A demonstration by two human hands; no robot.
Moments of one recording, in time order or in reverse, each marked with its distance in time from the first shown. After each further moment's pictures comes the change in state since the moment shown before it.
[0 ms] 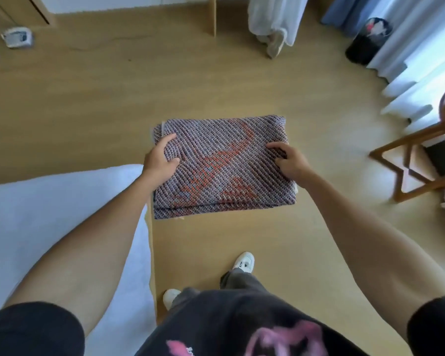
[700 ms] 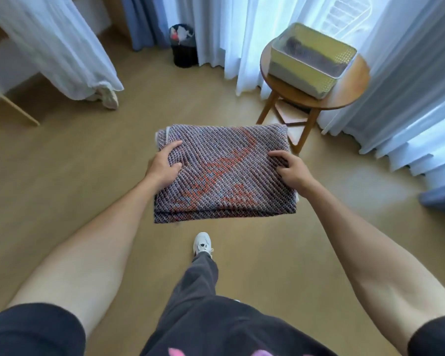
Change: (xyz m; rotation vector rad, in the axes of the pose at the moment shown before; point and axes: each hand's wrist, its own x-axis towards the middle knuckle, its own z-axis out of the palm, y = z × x) left_hand 0.183 0.338 0.308 0.238 -0.560 0.548; right_hand 0.010 0.185 -0.276 0.298 0.611 0.421
